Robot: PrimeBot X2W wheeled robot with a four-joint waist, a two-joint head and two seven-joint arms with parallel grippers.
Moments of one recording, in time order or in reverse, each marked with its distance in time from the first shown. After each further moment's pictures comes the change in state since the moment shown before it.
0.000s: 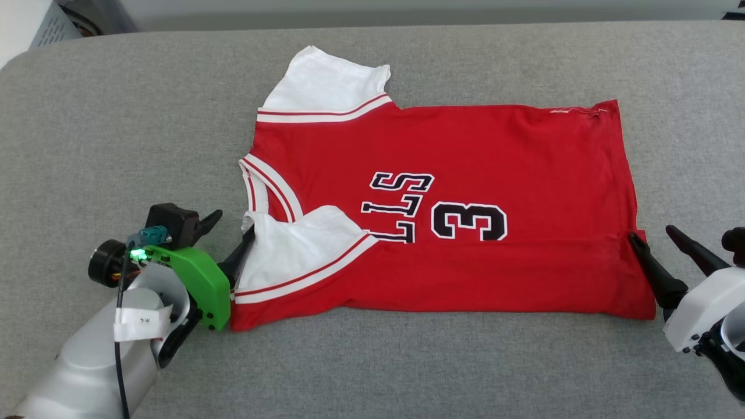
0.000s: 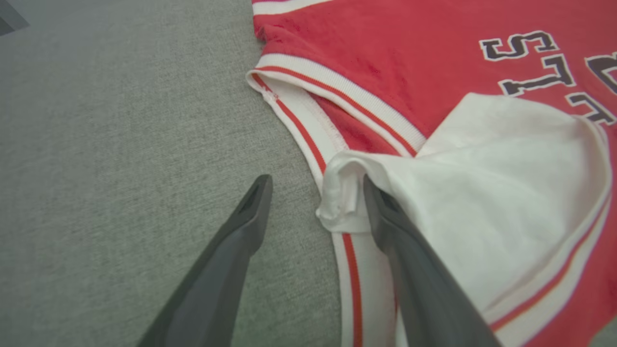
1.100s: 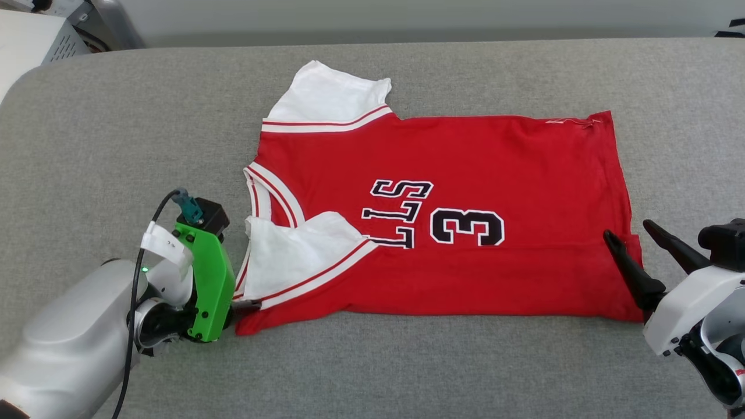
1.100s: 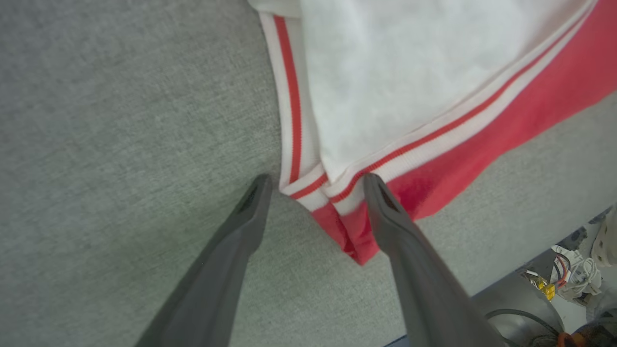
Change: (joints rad) left arm -0.106 0.147 -0.165 -0.227 -0.357 0.005 0.855; right arm 0.051 0.058 -0.060 -0.162 -0.091 0.000 0.093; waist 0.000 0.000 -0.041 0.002
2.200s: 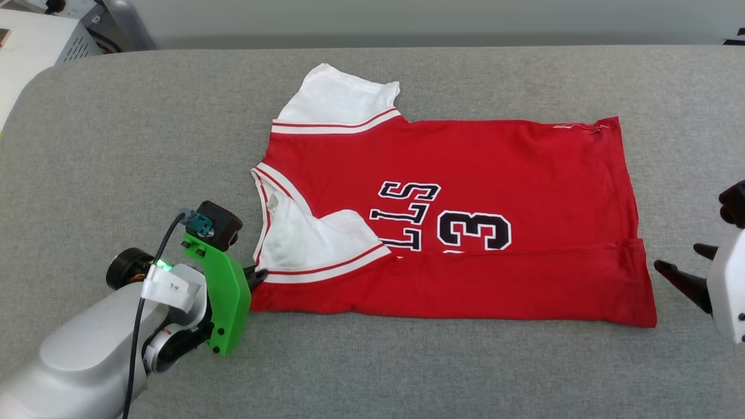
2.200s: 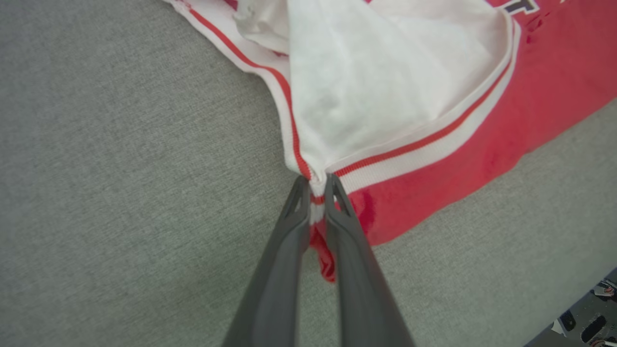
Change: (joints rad) left arm 0.038 0.035 -0.055 -0.131 0.133 0.061 -0.346; right arm -0.121 -0.296 0.097 -0.086 0.179 0.000 0.582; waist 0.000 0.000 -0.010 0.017
